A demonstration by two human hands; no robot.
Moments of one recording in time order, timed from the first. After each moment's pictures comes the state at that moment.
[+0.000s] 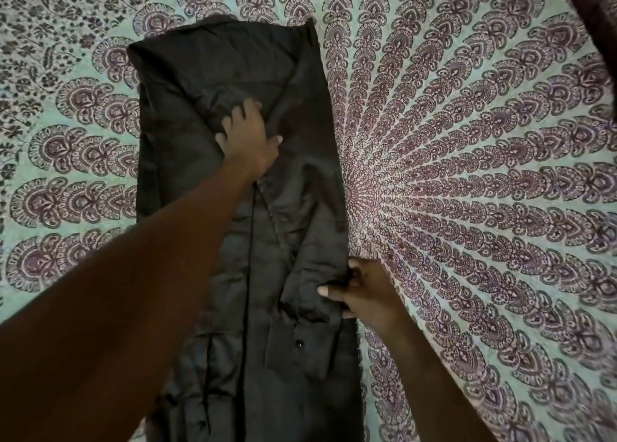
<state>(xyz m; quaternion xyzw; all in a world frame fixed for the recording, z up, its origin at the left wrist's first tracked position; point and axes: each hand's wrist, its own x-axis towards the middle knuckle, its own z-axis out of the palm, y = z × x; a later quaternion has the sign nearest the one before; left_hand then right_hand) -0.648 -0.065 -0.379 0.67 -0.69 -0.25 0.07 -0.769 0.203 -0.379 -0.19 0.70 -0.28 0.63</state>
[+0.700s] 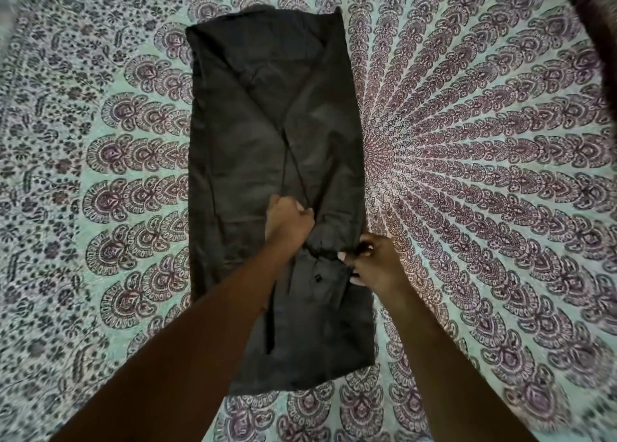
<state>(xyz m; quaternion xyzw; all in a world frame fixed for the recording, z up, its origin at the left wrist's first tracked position) -0.594 0.149 -0.365 0.72 -0.56 -0.40 0.06 -0.729 0.258 -0.351 -0.20 0.75 -0.29 0.57</state>
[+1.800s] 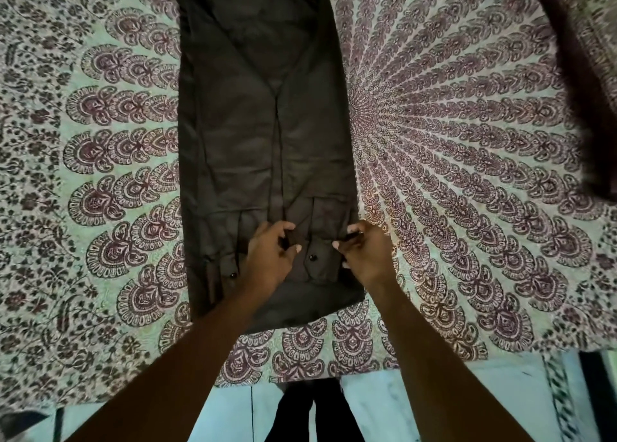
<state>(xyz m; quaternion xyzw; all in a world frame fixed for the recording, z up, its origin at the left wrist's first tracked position) -0.514 0.296 -0.379 0.61 -0.67 -0.41 0.12 -0.694 0.344 -0.352 -0.25 0.82 -0.28 0.44</state>
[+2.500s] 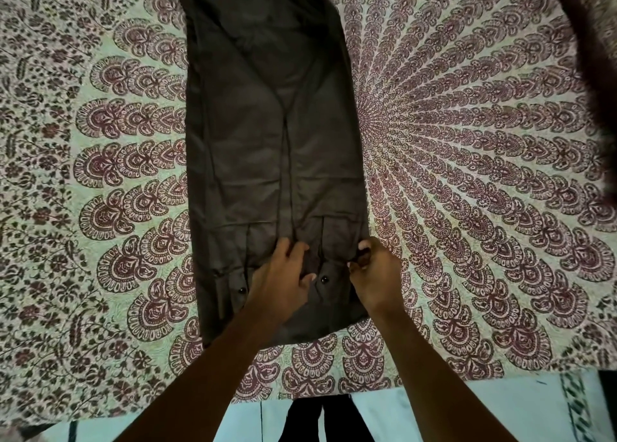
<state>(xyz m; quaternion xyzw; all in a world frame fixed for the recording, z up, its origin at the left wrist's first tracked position) -0.514 0.304 -0.366 0.55 -0.78 -0.30 -0.06 -0.688 0.353 -0.364 -0.36 0.85 -0.21 0.33</state>
